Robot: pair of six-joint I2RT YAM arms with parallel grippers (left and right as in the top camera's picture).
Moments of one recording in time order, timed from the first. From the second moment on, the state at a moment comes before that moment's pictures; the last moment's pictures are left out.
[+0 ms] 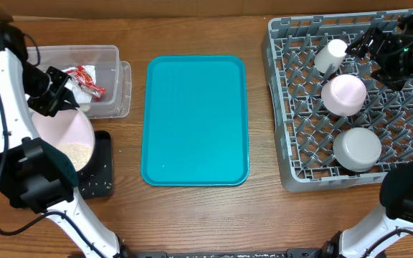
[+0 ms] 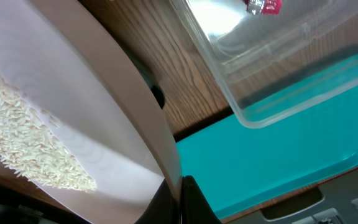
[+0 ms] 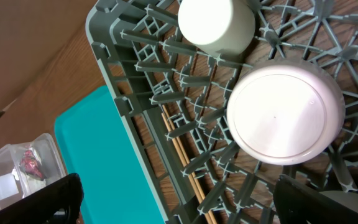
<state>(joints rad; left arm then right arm) 0.41 2.12 2.16 -1.69 0.27 -0.63 -0.33 1.91 1.99 -1.28 -0.49 0.25</state>
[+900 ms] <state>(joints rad) 0.57 2.12 2.05 -1.69 0.53 -0.39 -0.33 1.91 1.99 -1.28 -0.49 0.25</state>
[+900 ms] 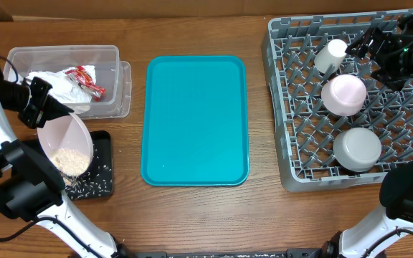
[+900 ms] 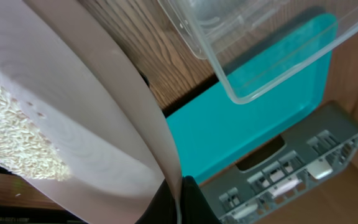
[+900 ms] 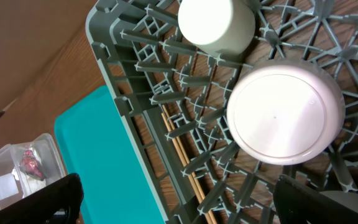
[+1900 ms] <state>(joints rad) 0.70 2.12 2.02 -1.69 0.88 -0.15 -0.33 1.91 1.99 -1.28 -0.49 0.25</state>
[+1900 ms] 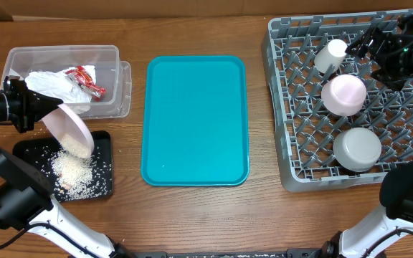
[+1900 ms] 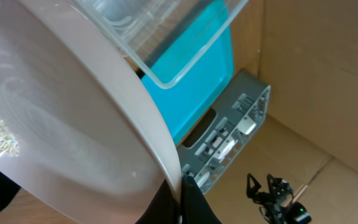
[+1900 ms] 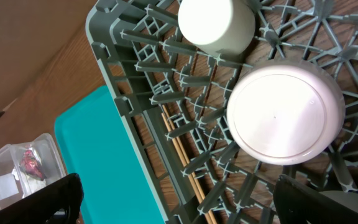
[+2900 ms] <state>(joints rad) 0.73 2.12 1.82 -1.69 1.08 -0.05 -0.33 1.91 1.99 -1.28 -0.49 0.25</state>
